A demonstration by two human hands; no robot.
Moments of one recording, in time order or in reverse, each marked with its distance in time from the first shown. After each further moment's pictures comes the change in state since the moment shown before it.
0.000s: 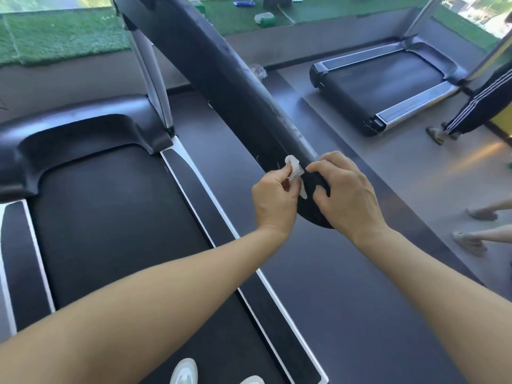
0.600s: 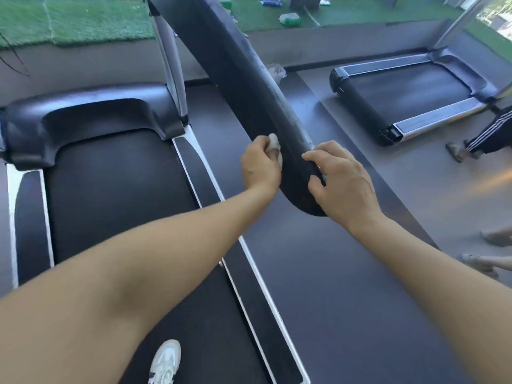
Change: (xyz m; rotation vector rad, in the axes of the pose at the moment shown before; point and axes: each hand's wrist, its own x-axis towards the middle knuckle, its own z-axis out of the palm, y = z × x) left_hand 0.026 -0.004 0.013 0.086 0.169 -0.106; right_hand -0.007 0.020 -0.009 -0.008 -0.087 -0.093
